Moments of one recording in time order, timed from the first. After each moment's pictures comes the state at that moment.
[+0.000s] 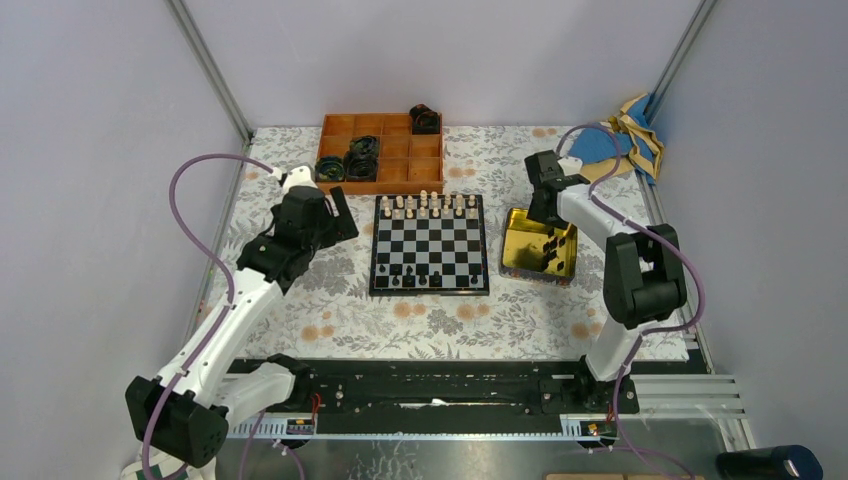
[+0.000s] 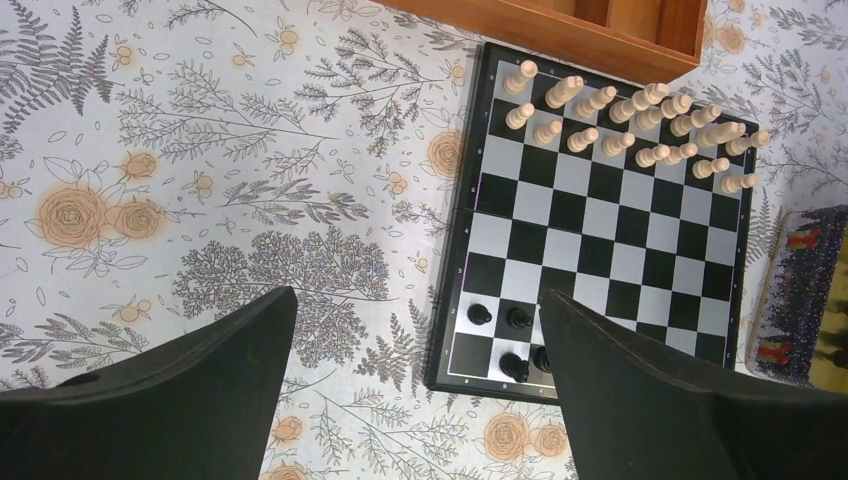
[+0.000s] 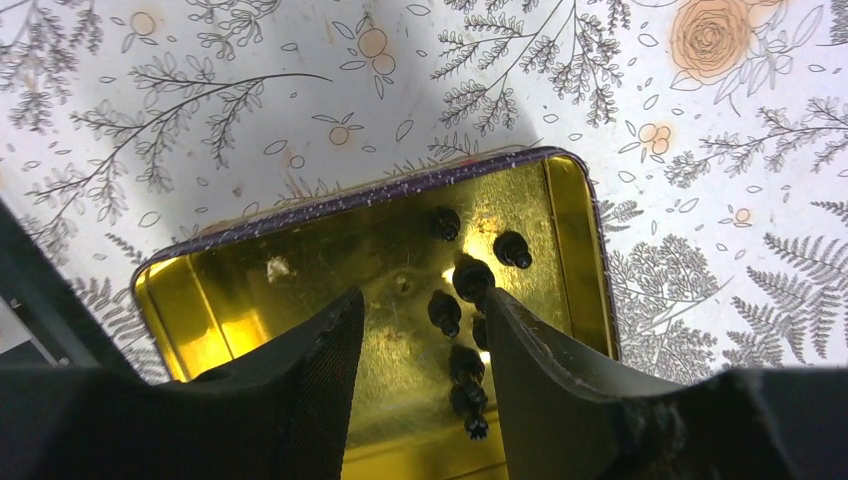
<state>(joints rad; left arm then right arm) -0.36 1.04 0.96 -0.58 -0.30 -0.51 0.26 1.75 1.26 -0.60 0.46 0.55</state>
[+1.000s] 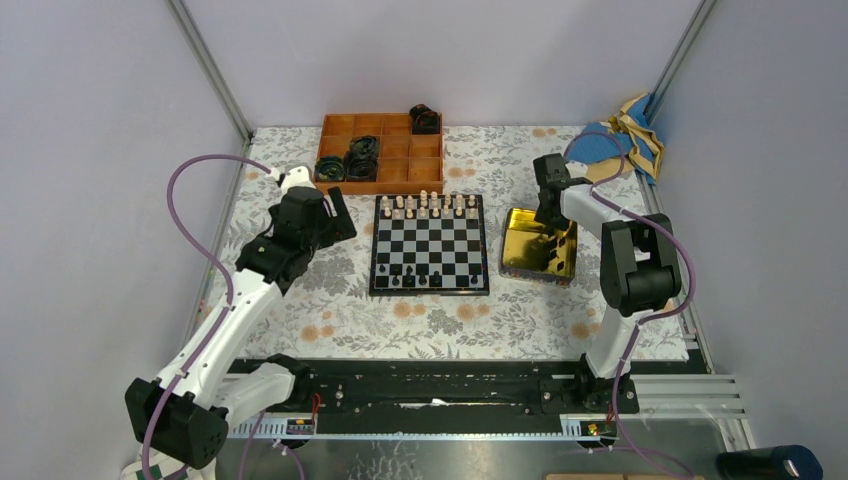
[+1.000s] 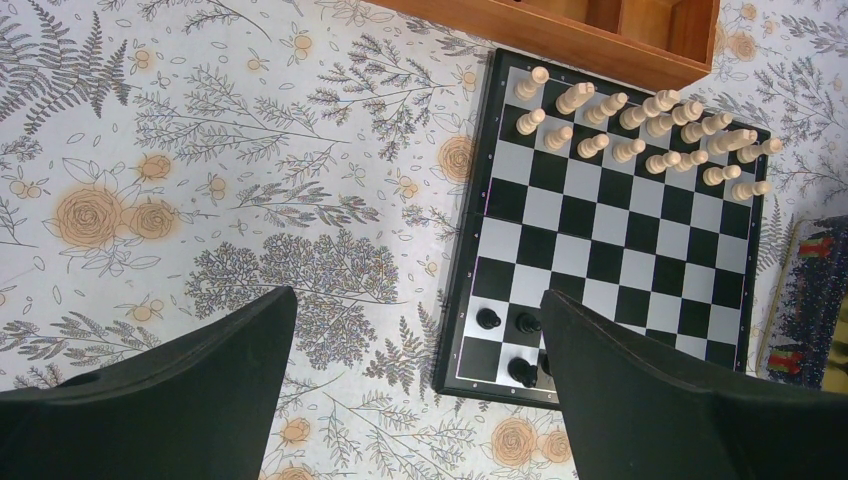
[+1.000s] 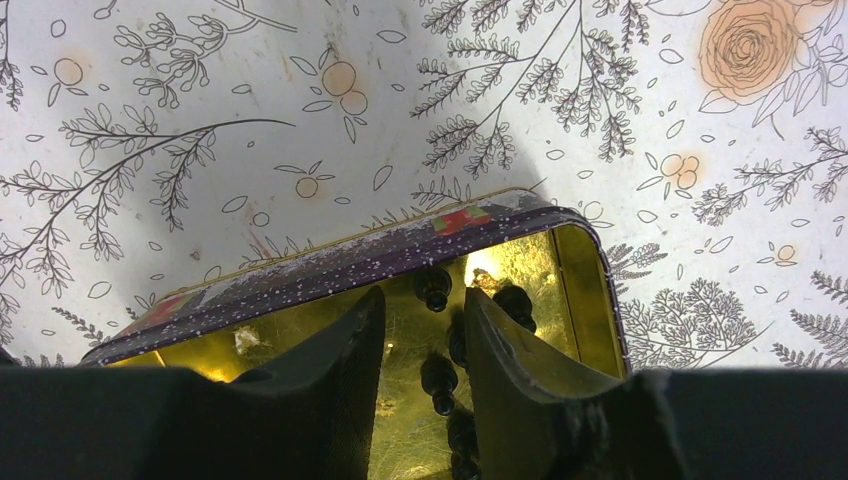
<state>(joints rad) -0.35 1.03 0.96 -0.58 -0.32 -0.50 0.19 1.85 1.24 -0.51 0.42 0.54</state>
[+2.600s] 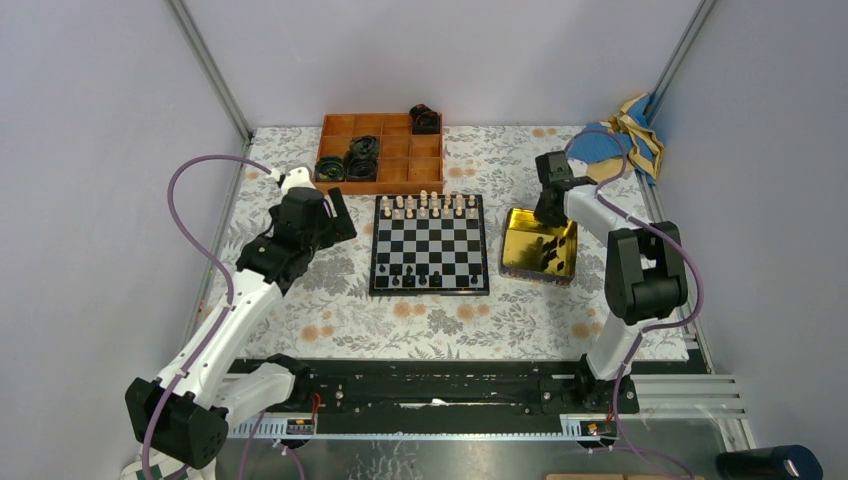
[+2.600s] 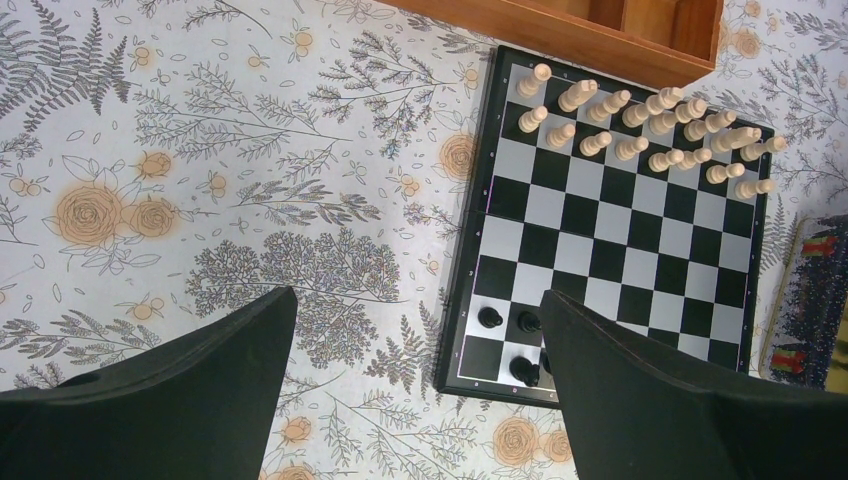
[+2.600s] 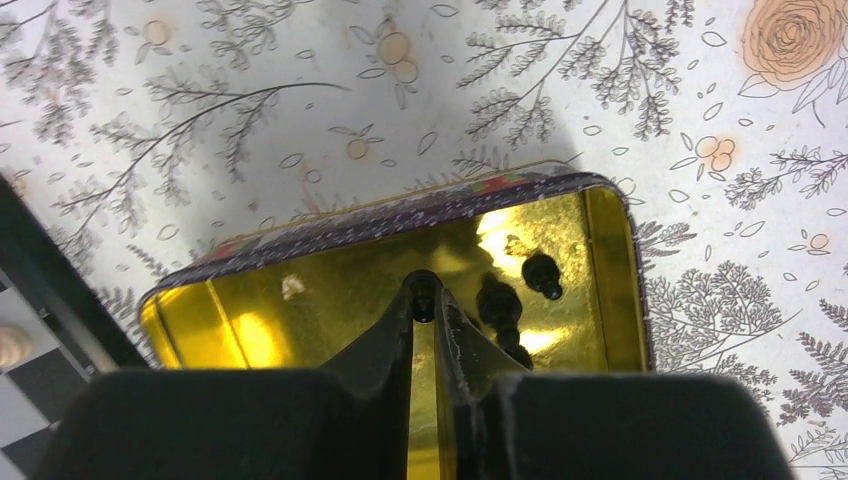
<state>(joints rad) -0.35 1.03 0.95 -0.58 -0.32 -0.50 0.19 1.80 1.23 -0.52 0.33 0.54</state>
